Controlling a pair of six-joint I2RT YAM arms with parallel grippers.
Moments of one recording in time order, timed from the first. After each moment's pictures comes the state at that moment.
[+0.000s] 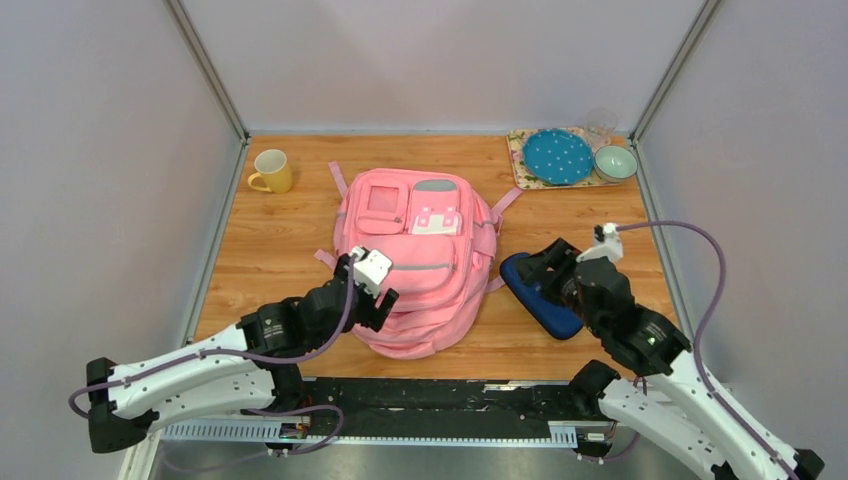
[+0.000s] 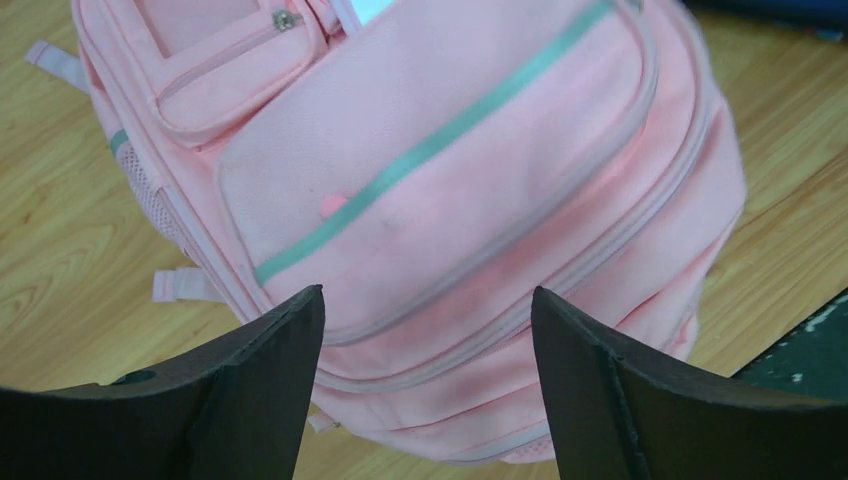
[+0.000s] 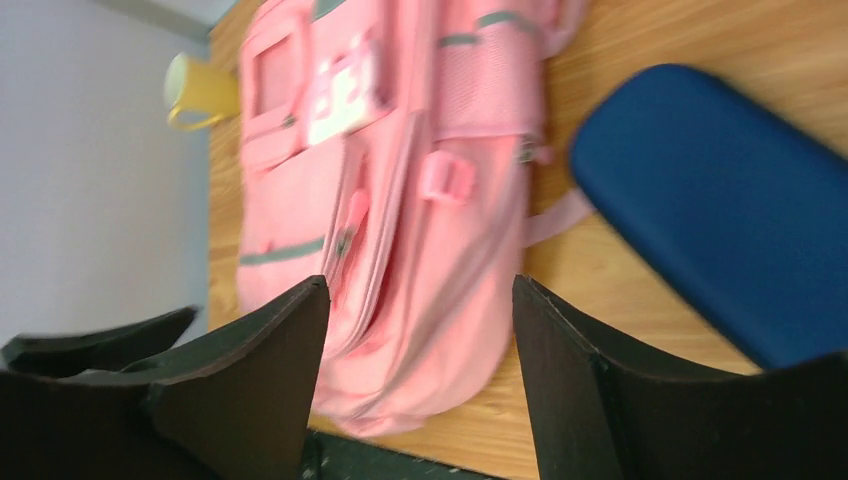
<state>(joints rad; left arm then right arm) -1.14 0.74 0.65 -0.43 -0.51 -0.11 0.73 0.61 0.75 -0.57 0.28 0.98</state>
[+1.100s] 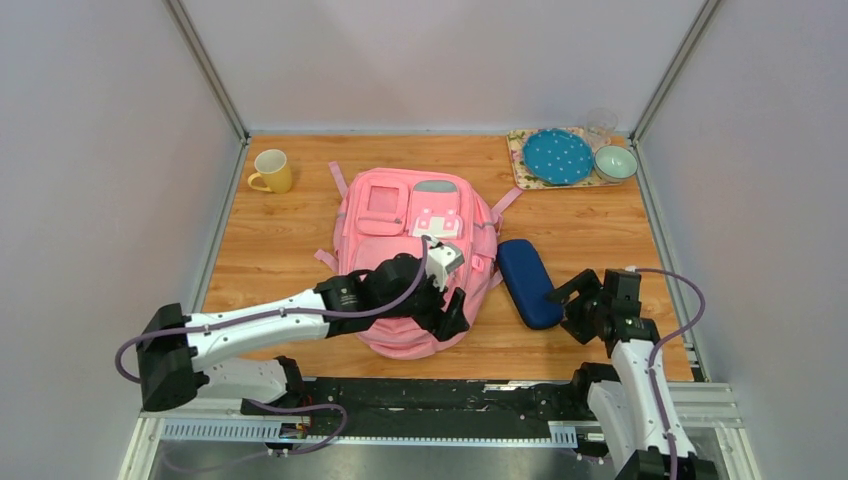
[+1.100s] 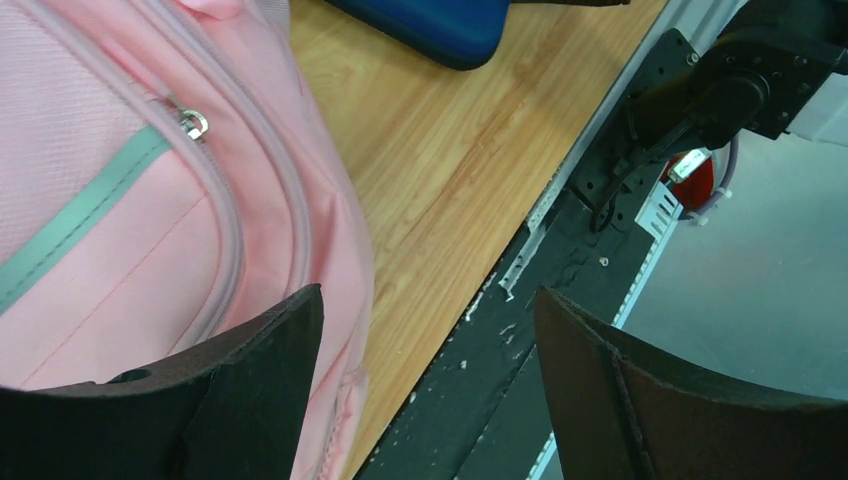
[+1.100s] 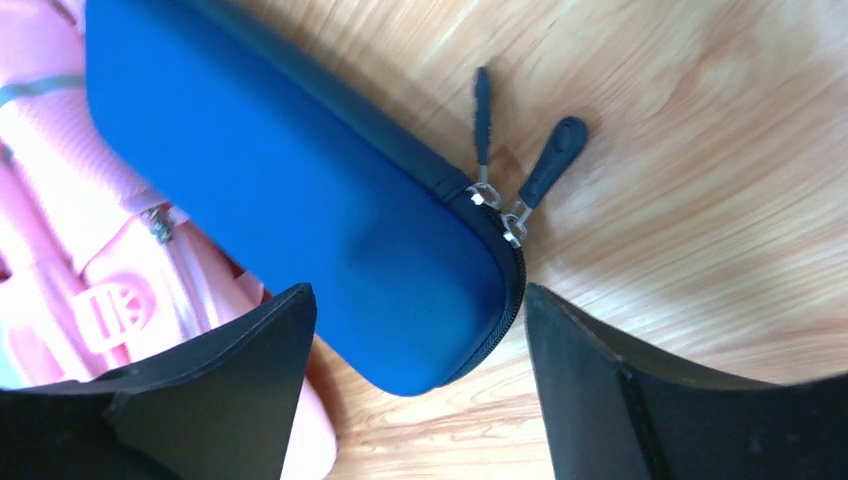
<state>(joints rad) -1.14 1.18 0.85 -0.23 0.06 -0.42 -0.13 0.70 0.36 -0.59 -0.21 0.86</state>
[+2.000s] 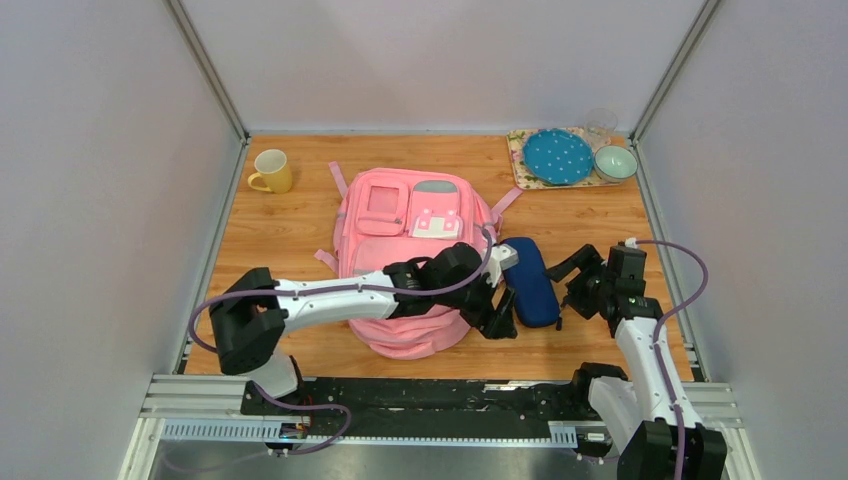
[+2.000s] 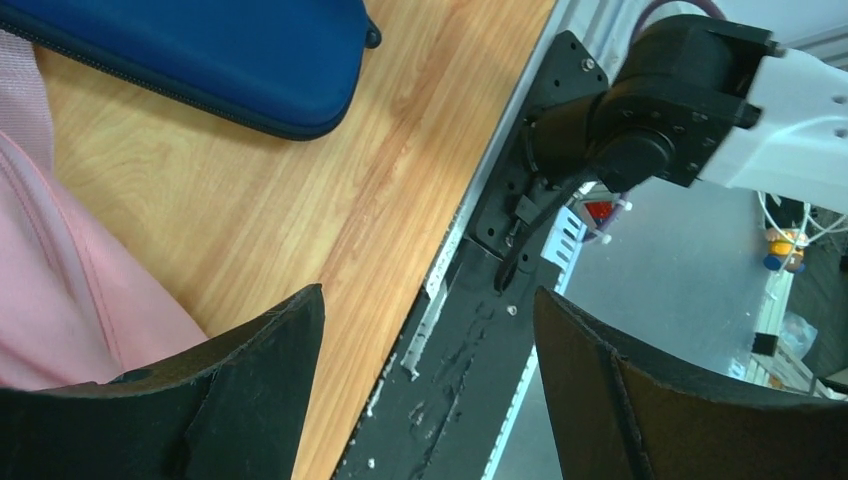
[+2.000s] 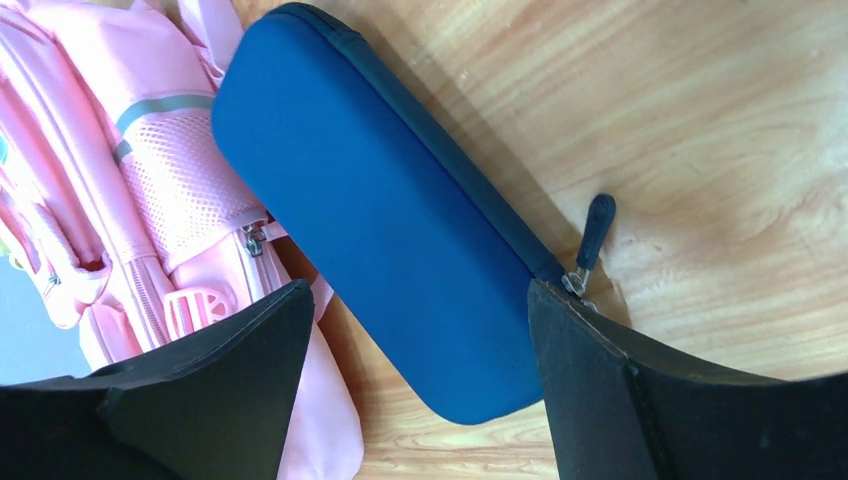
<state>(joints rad) -1.15 1.58 1.09 -0.08 0.30 -0.50 -0.13 0.83 0.47 -0.49 -0.27 0.79</state>
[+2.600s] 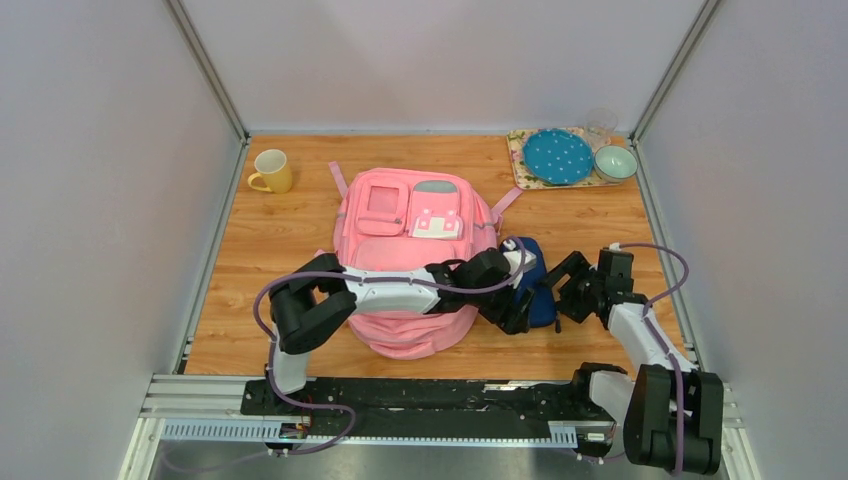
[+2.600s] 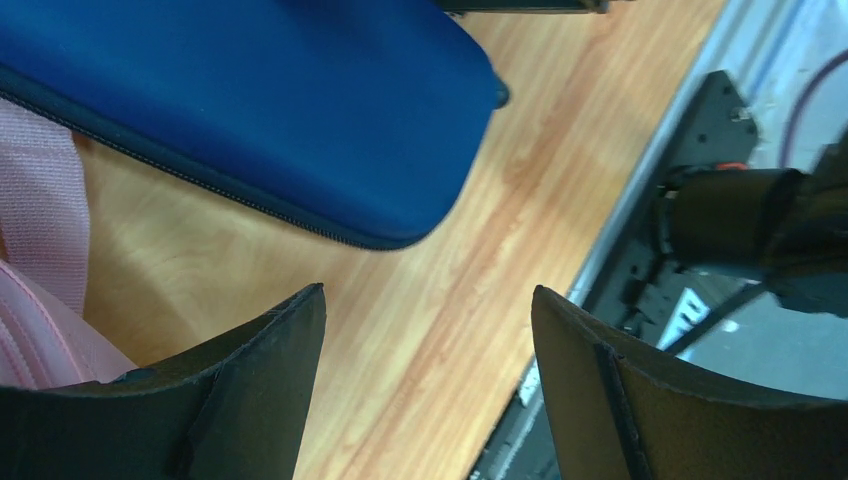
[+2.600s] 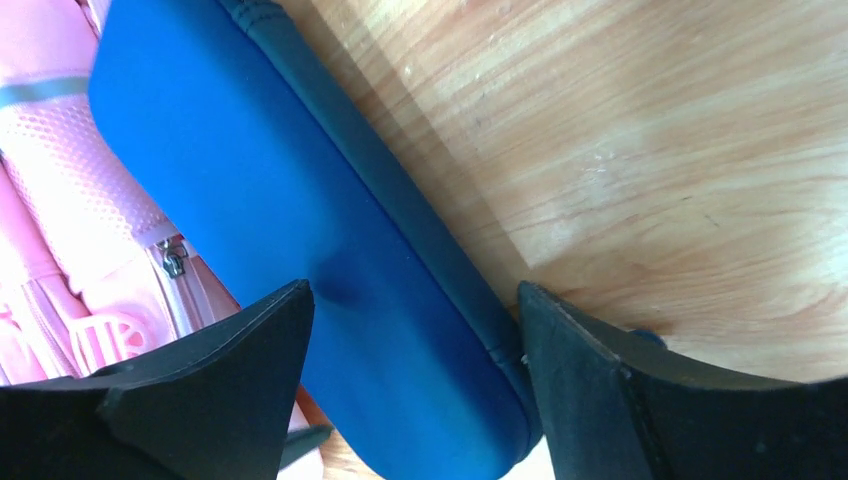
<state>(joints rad) -1.15 1.90 1.24 -0.02 0.22 -0.48 -0.13 1.03 0.40 -0.28 -0.32 0.74</state>
